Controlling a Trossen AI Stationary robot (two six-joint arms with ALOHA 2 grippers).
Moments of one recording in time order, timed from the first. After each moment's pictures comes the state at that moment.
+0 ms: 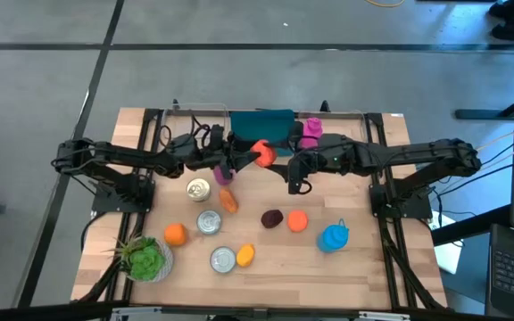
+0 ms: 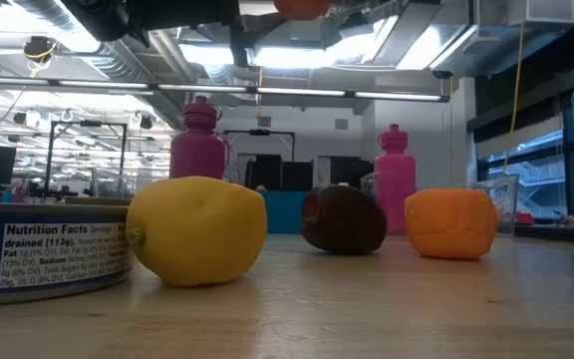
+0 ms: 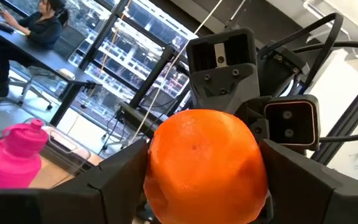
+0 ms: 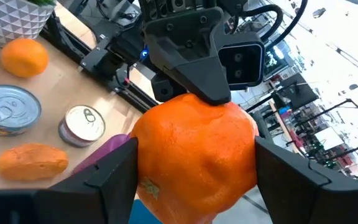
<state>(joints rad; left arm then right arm) 0.13 1.41 0.68 0.89 0.03 -0.65 0.05 1.35 1.17 -0.02 0.24 -0.77</state>
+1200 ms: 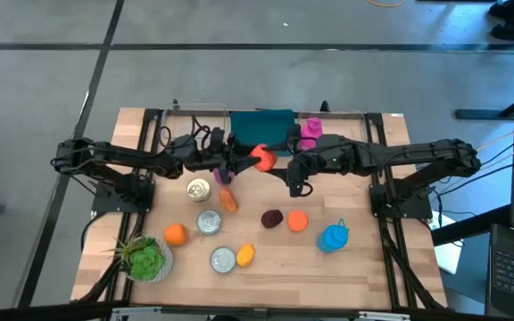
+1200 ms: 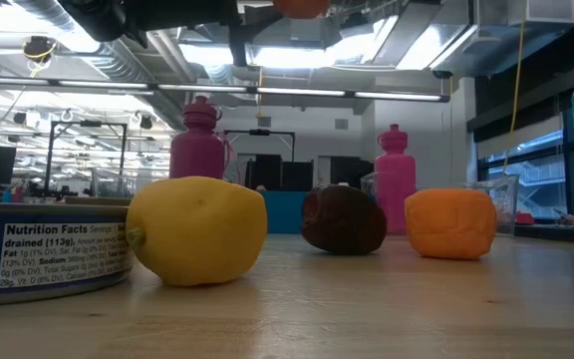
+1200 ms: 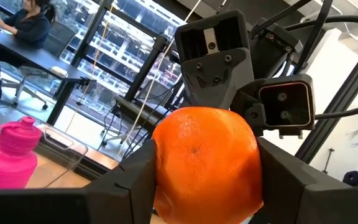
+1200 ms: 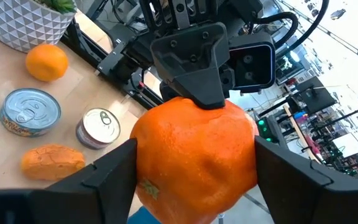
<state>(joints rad) 0.11 1.41 0.71 0.88 0.08 -0.57 0.04 1.36 1.18 -0.06 0.18 -0.75</state>
